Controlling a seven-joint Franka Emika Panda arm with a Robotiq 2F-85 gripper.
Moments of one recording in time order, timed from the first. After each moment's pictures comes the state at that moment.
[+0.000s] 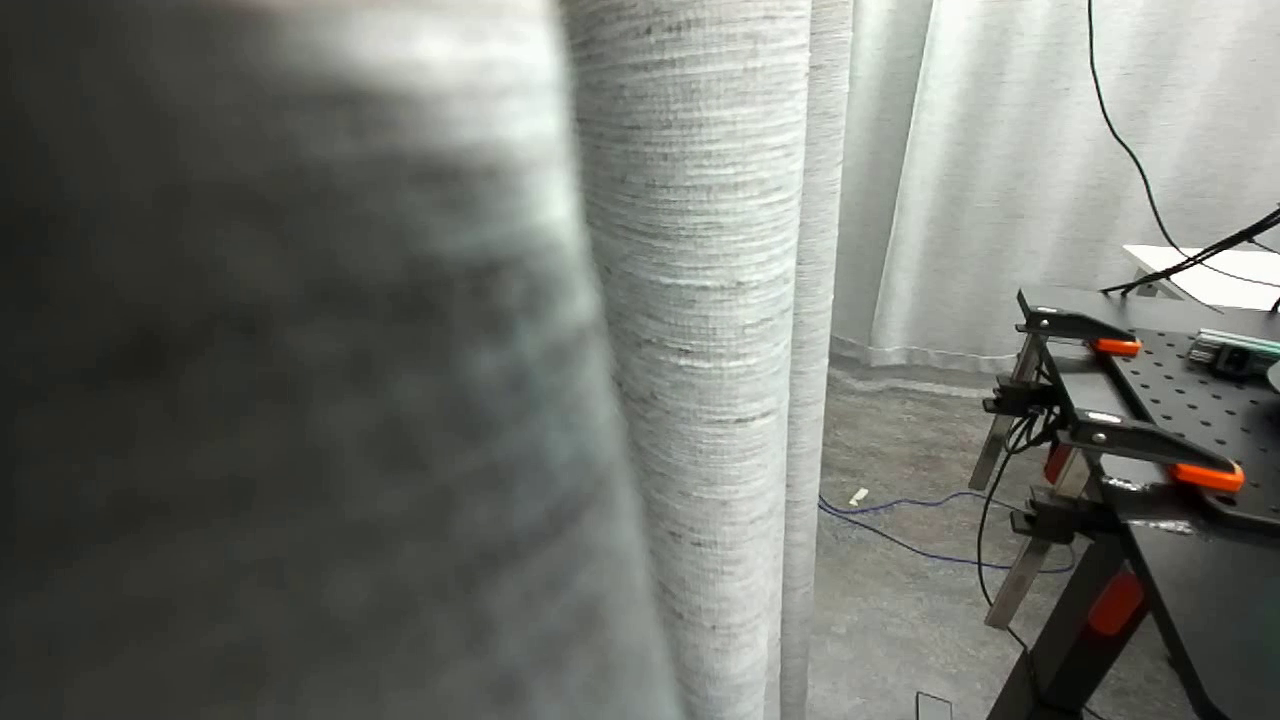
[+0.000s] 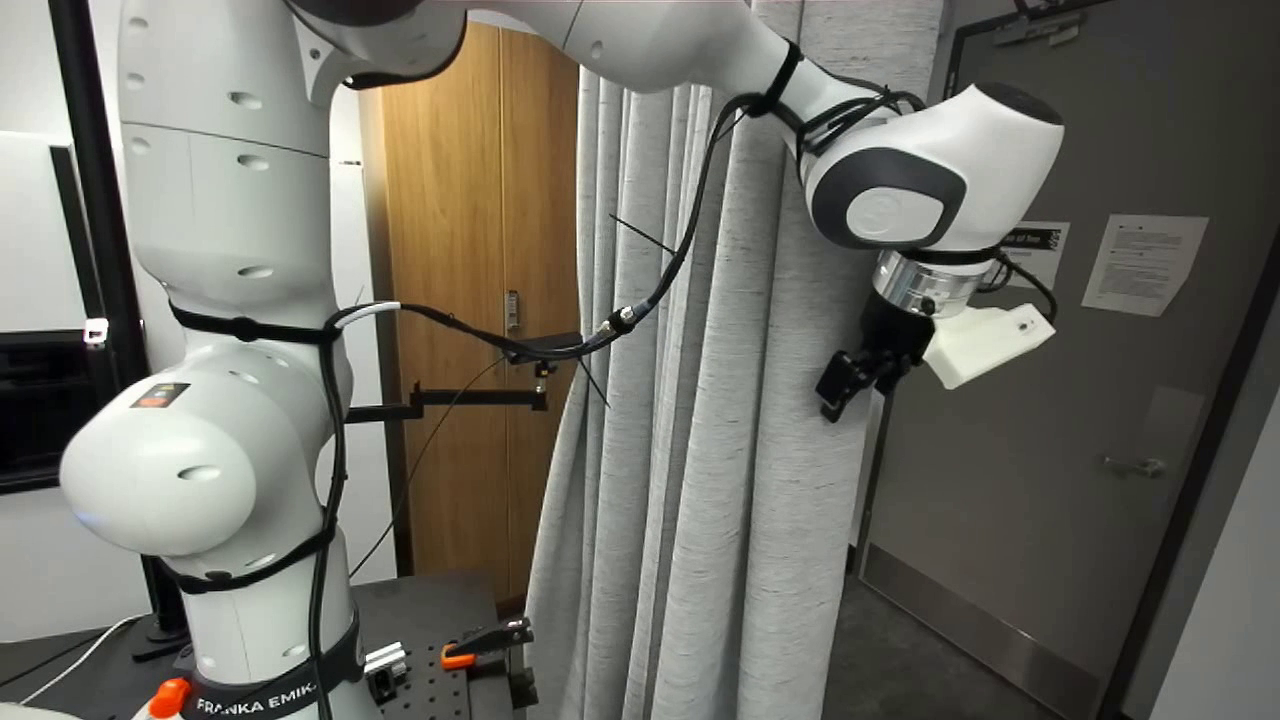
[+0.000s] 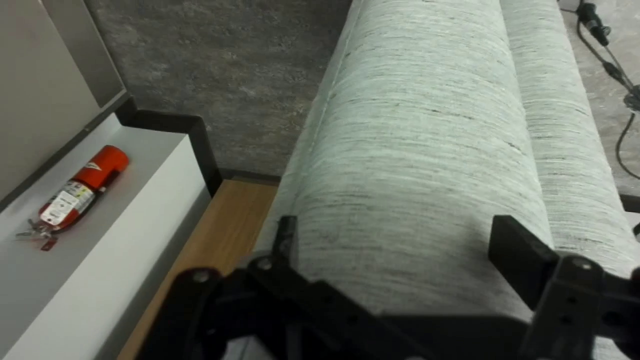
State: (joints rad) arm -0.13 0.08 -0.03 -1.97 0.58 2.08 -2.19
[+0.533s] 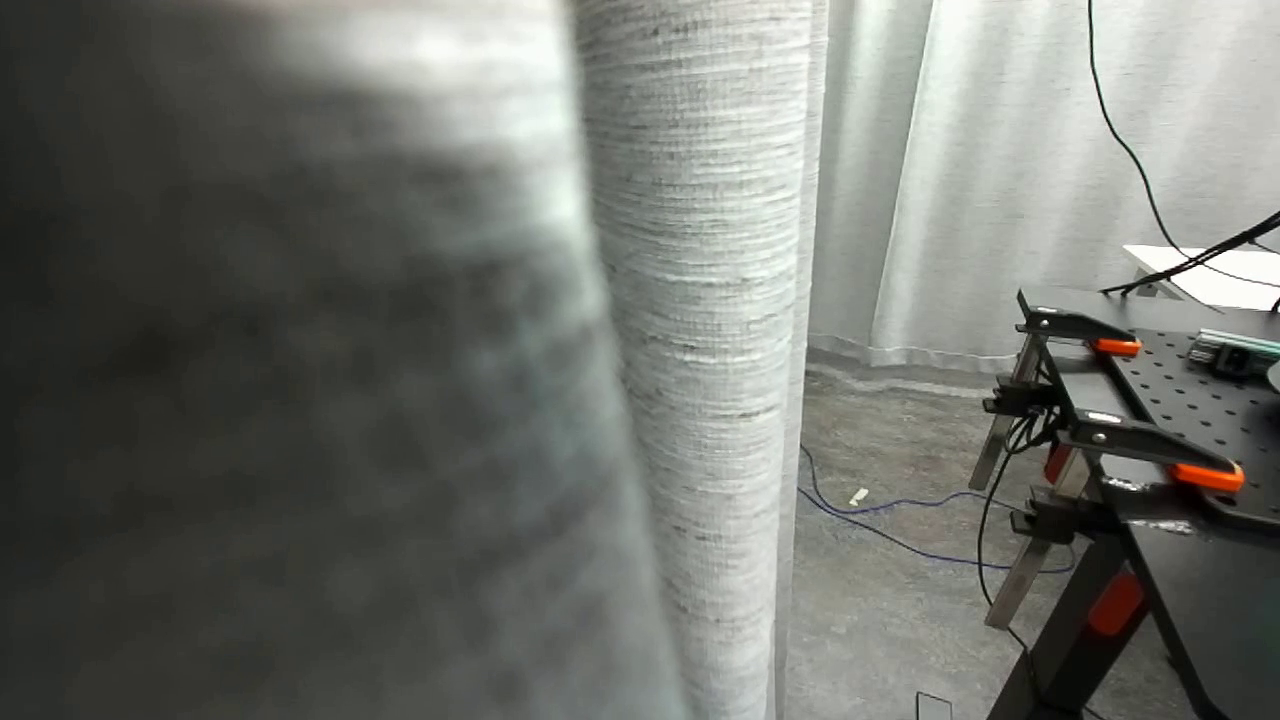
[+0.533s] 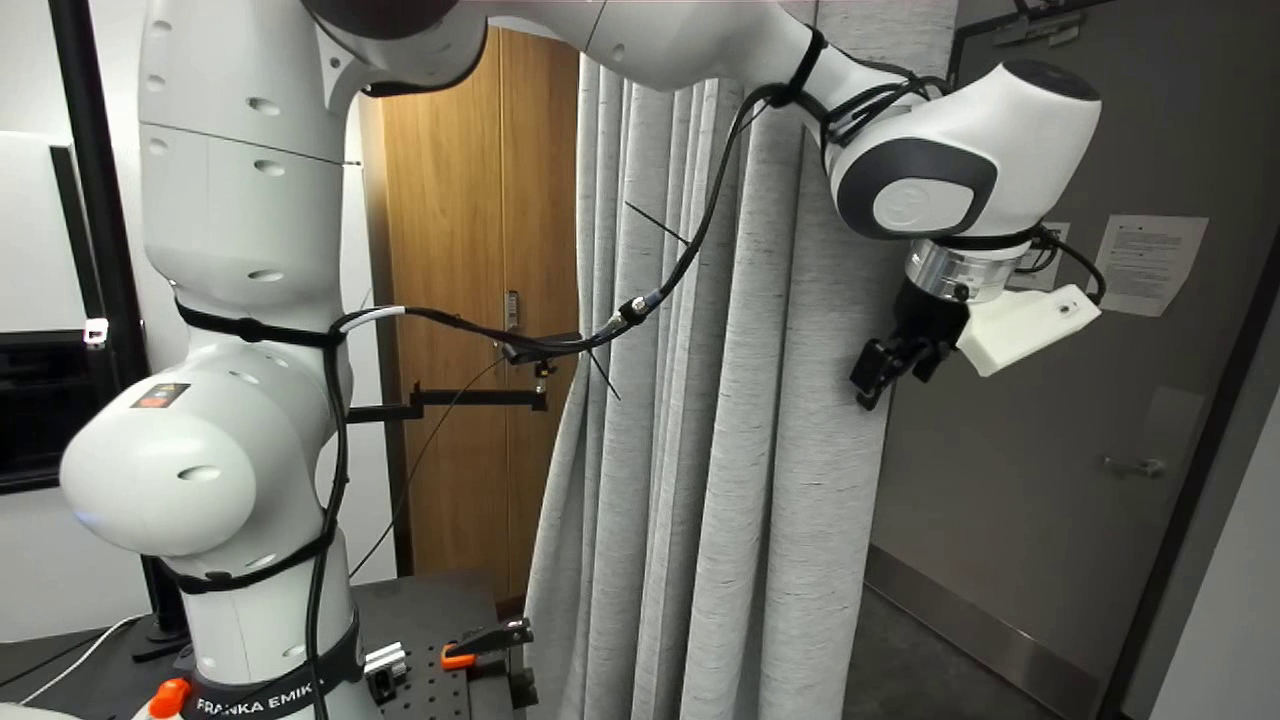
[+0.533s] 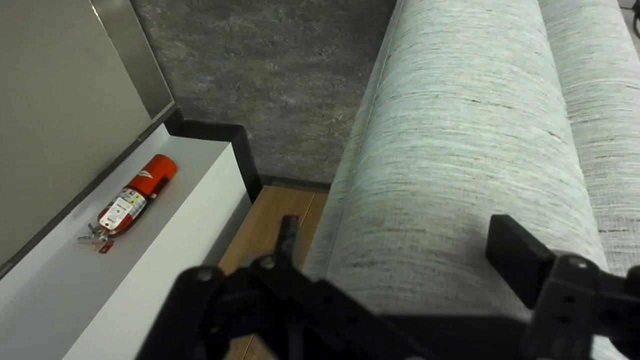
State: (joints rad) arm -0.13 0.13 -0.05 -1.88 0.61 2.11 -2.17
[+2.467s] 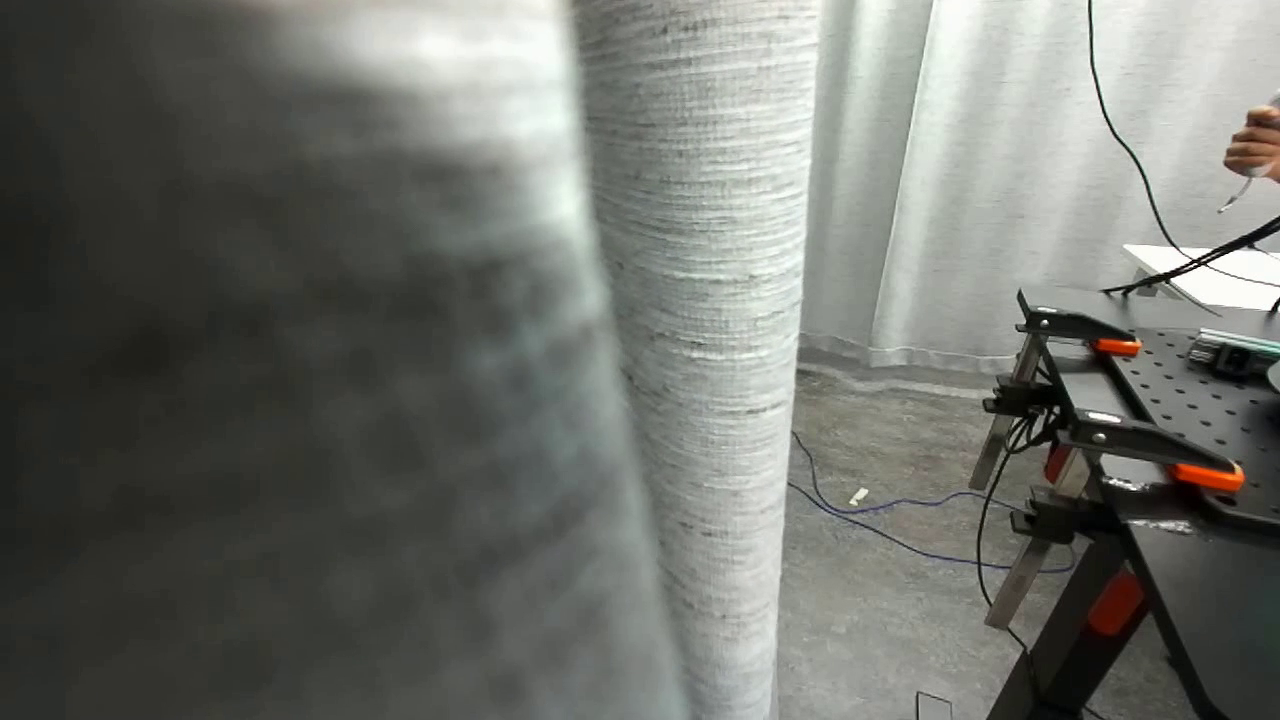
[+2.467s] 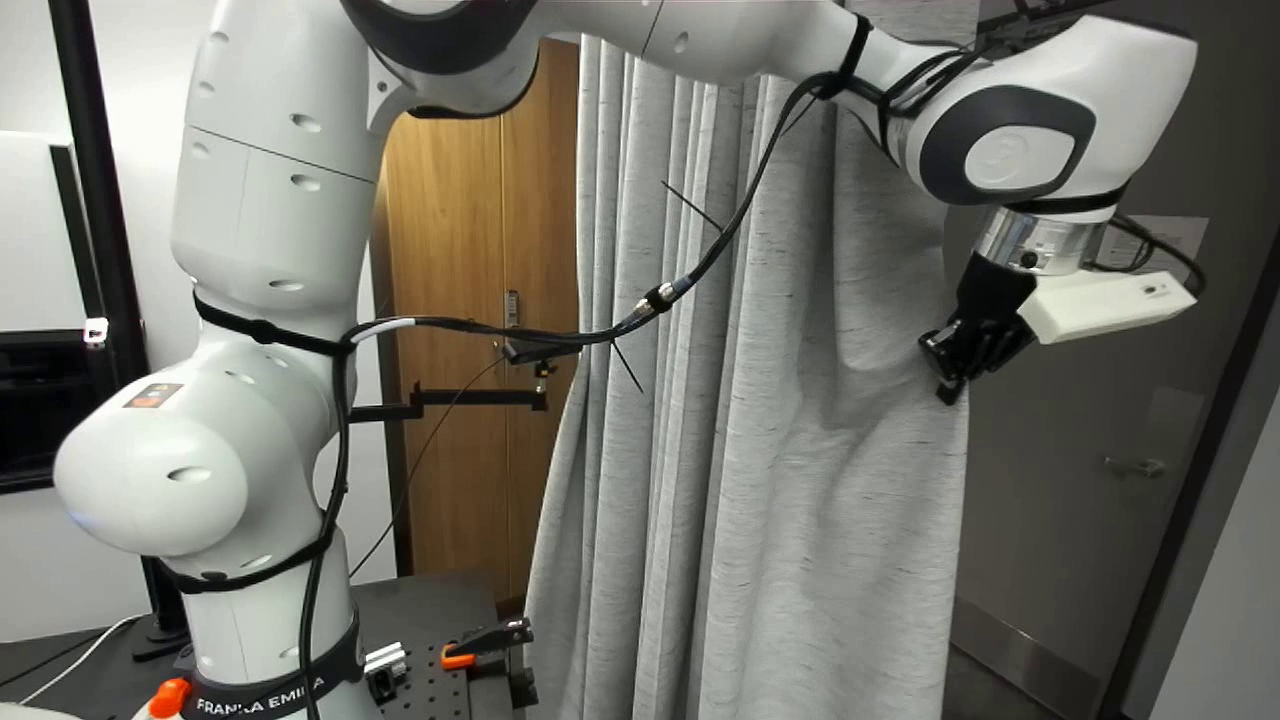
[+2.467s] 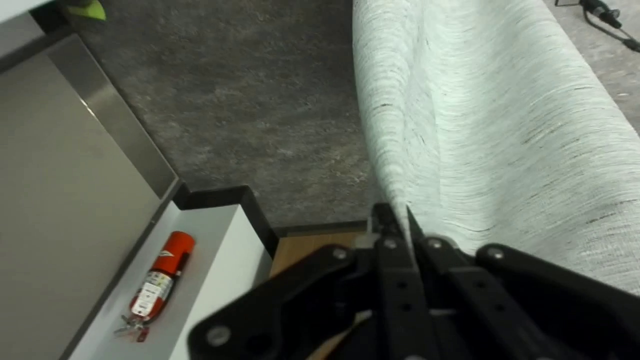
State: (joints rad) arm -0.17 0.25 -0.07 -1.64 0.45 1.97 -1.87
